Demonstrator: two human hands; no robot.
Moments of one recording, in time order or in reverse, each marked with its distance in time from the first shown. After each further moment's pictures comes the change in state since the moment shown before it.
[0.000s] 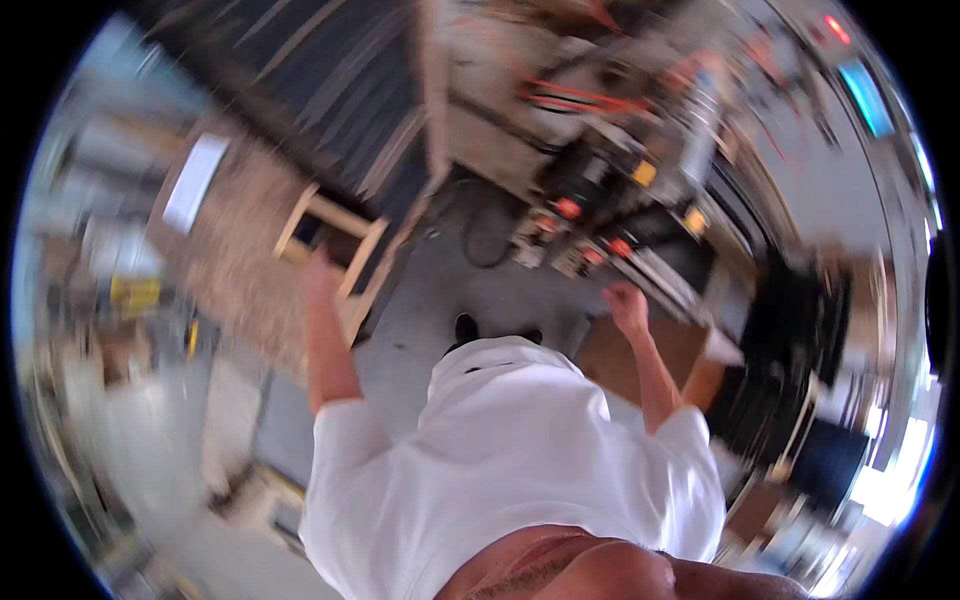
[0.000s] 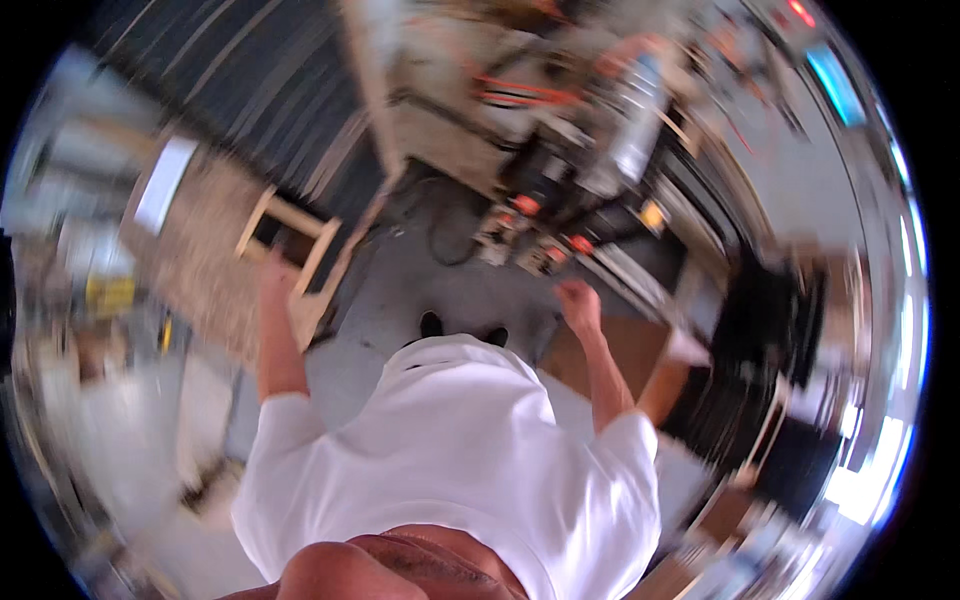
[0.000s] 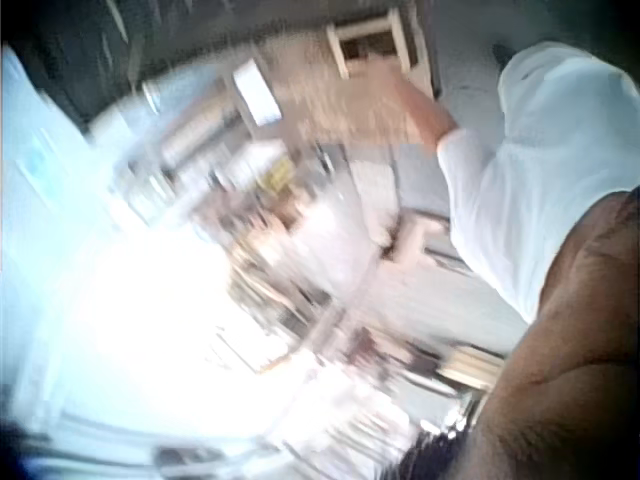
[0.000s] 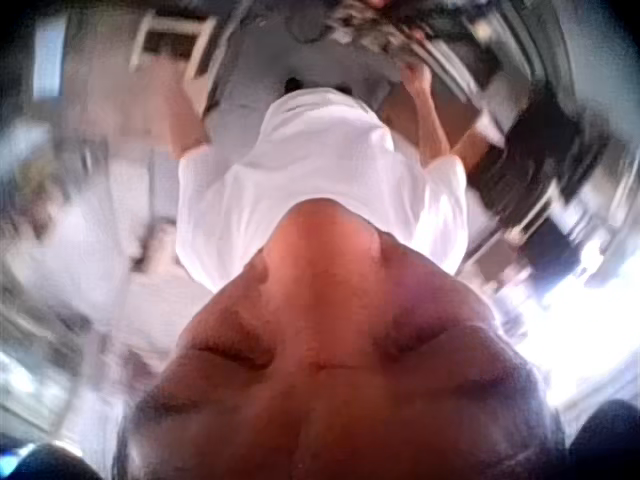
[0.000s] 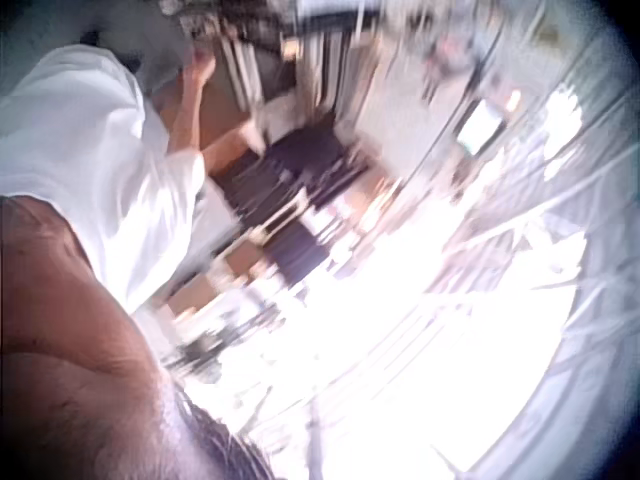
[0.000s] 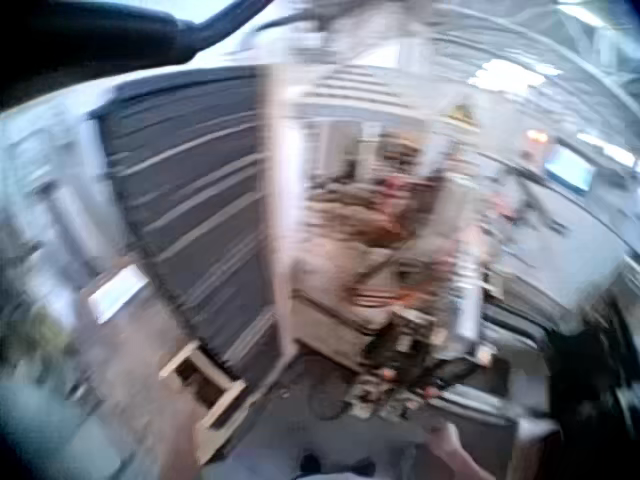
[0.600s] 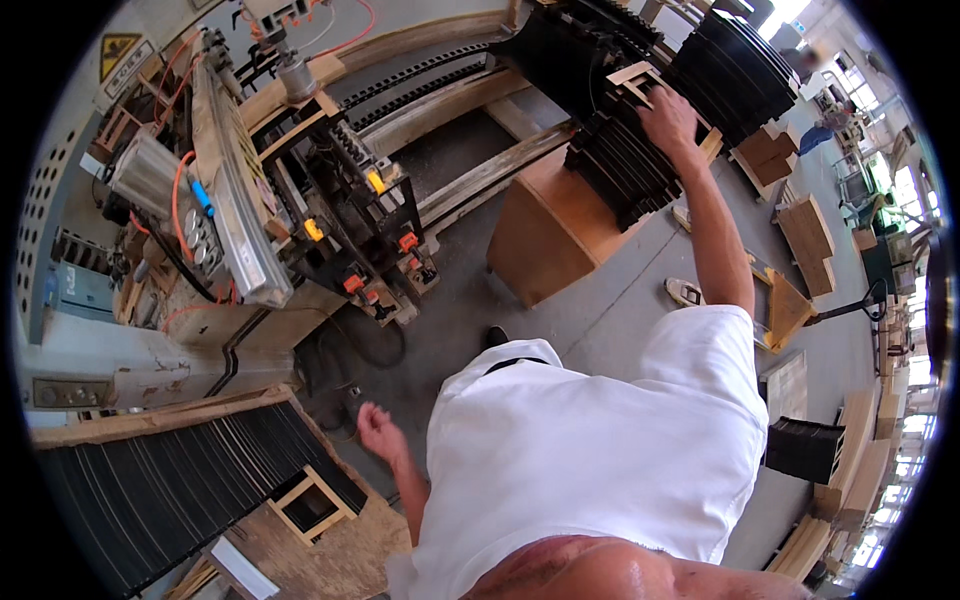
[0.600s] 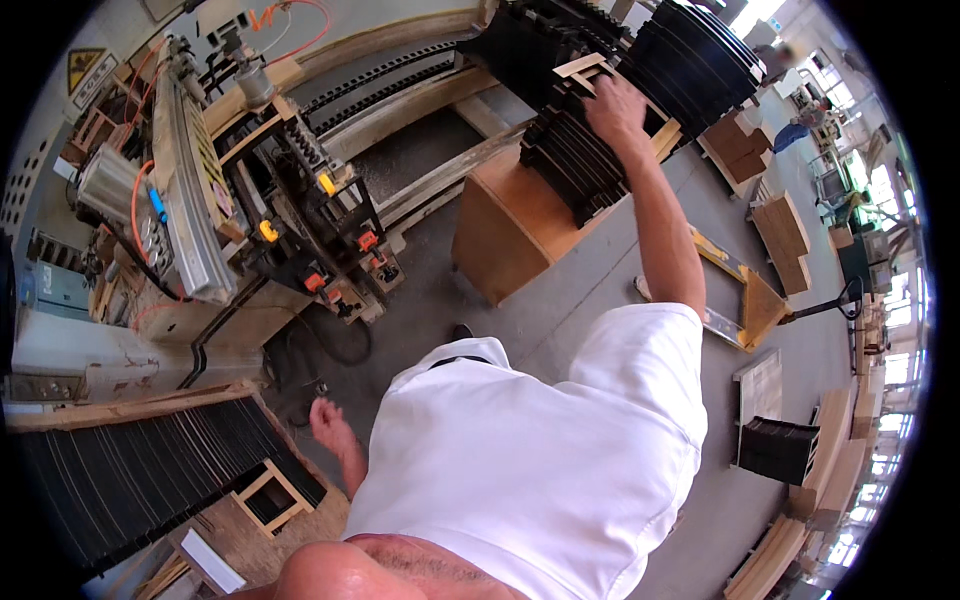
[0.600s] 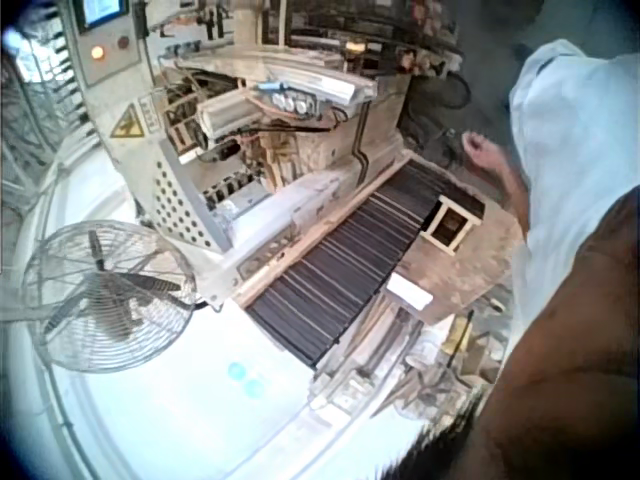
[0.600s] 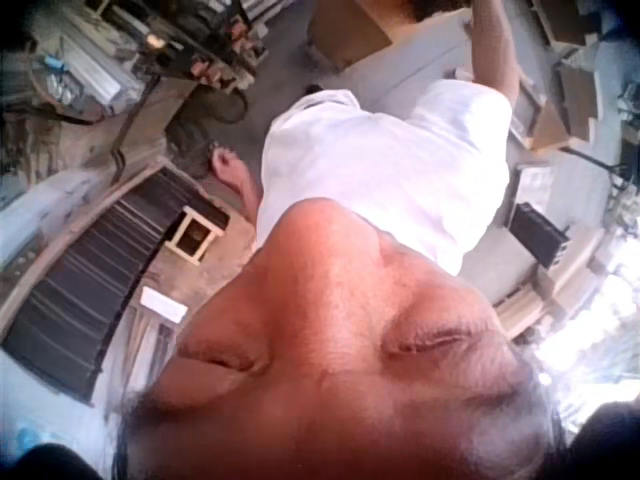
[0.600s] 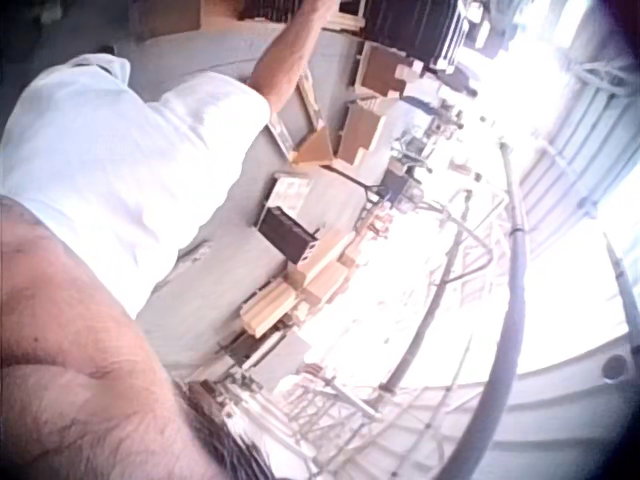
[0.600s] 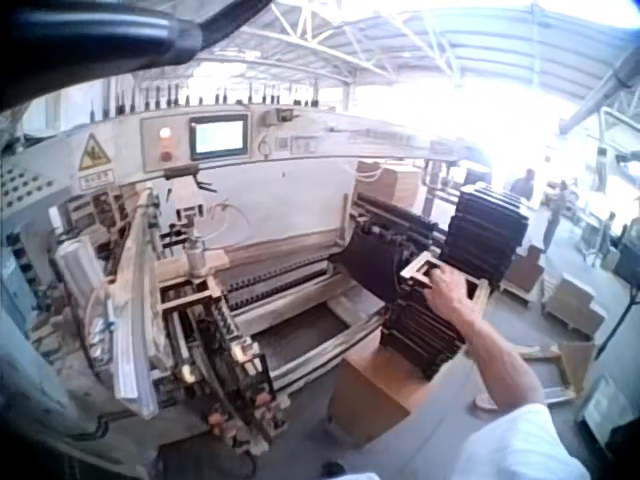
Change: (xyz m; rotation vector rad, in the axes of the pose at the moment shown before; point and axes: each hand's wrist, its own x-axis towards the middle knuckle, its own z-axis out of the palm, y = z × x) left_hand -0.131 0.296 0.057 -0.934 -0.326 0.041; right_hand -0.159 0.056 -0.415 -0.929 0.832 0.596
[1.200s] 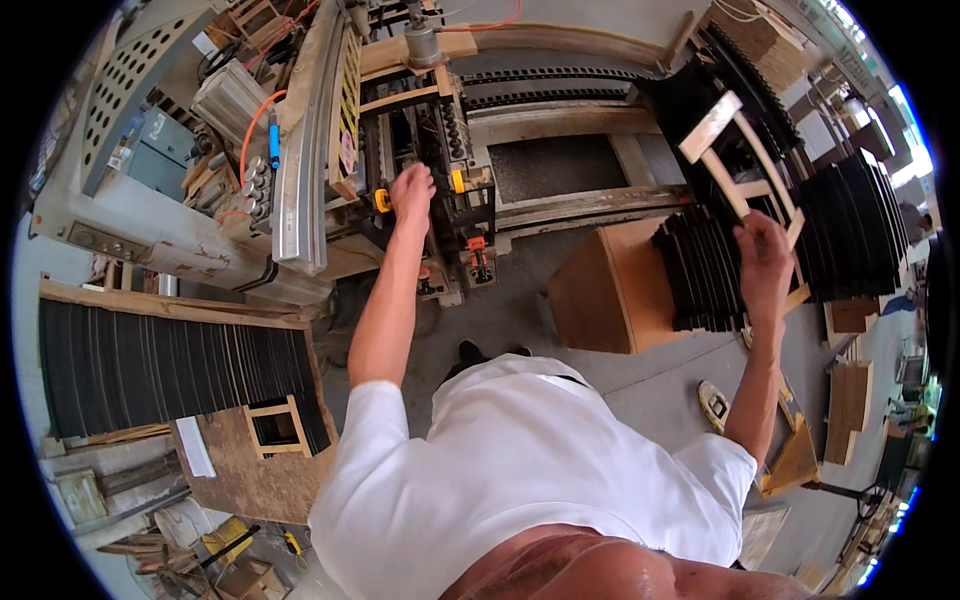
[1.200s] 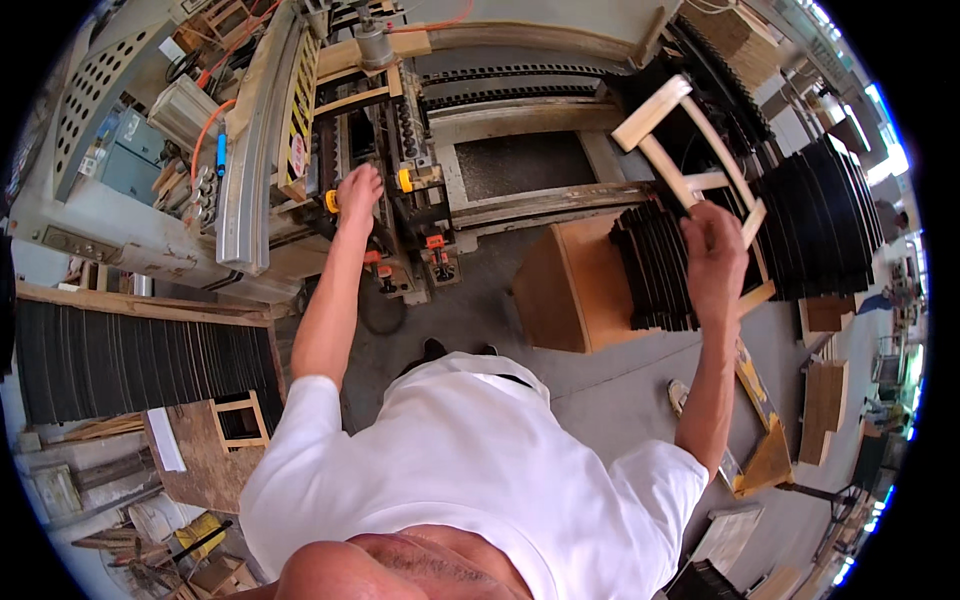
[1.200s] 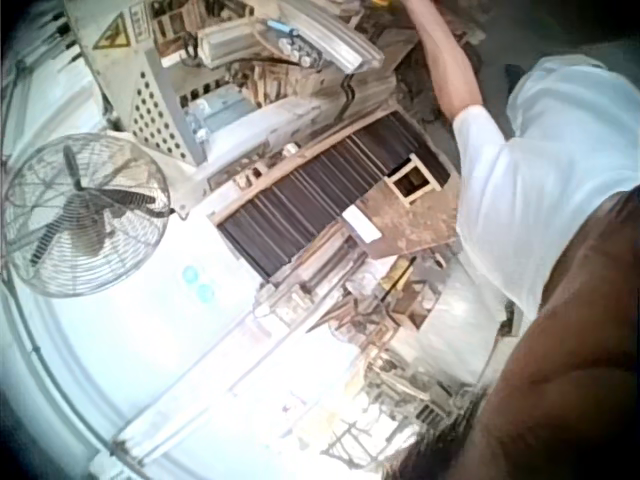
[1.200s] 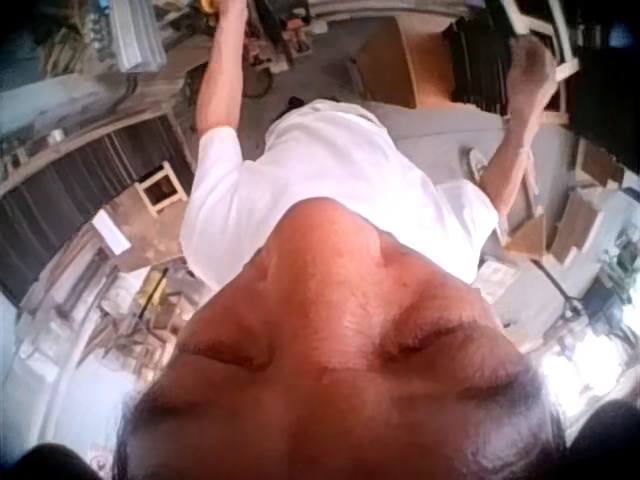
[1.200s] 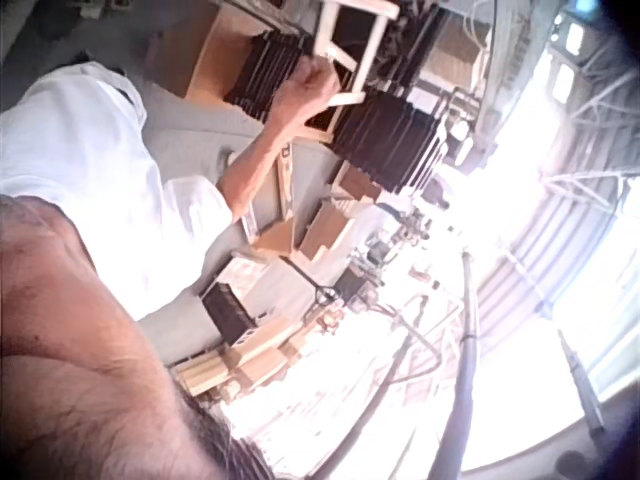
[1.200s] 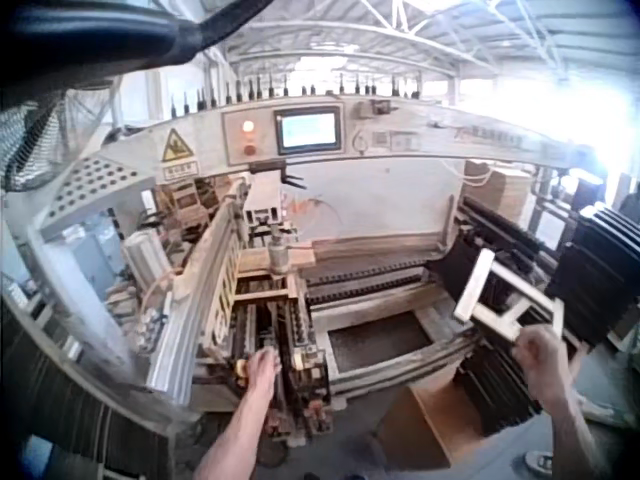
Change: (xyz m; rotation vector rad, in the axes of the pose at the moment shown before) left_hand 0.233 0.230 0.299 -0.366 -0.229 -0.050; right_hand -0.022 -0.009 -0.029 0.918 0.018 -0.118
